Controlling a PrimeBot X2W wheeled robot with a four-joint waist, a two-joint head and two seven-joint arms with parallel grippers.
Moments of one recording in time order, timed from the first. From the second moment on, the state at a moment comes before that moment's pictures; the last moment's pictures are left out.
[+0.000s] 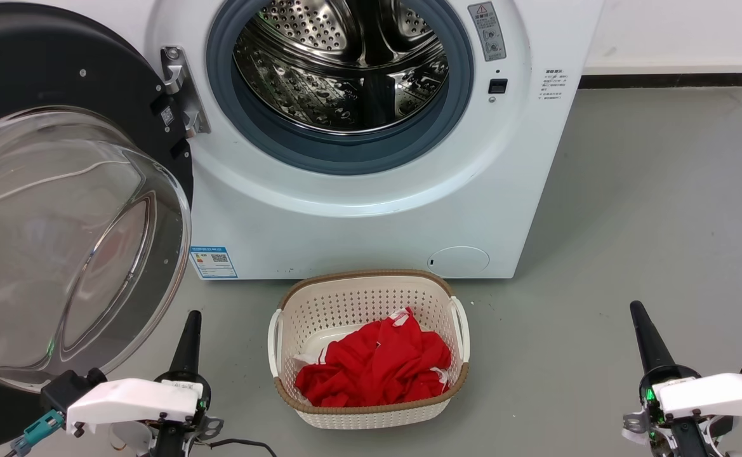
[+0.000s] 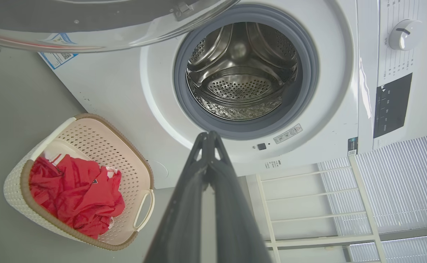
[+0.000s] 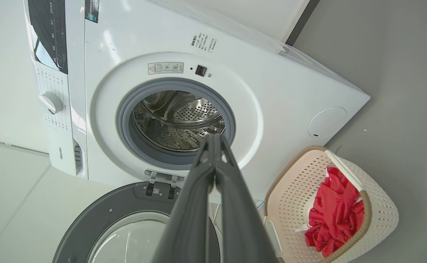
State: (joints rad) left arm -0.08 0.06 0.06 0.23 -1.22 -0.08 0.02; right arm -0.06 -0.06 -0.06 0.22 1.23 0.13 0.01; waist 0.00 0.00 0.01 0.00
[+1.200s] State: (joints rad) left arm -0.10 0.05 0.10 0.24 -1.52 -0.12 0.09; right arm -0.09 -0.06 -0.09 0.24 1.53 0.13 0.08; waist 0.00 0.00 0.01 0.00
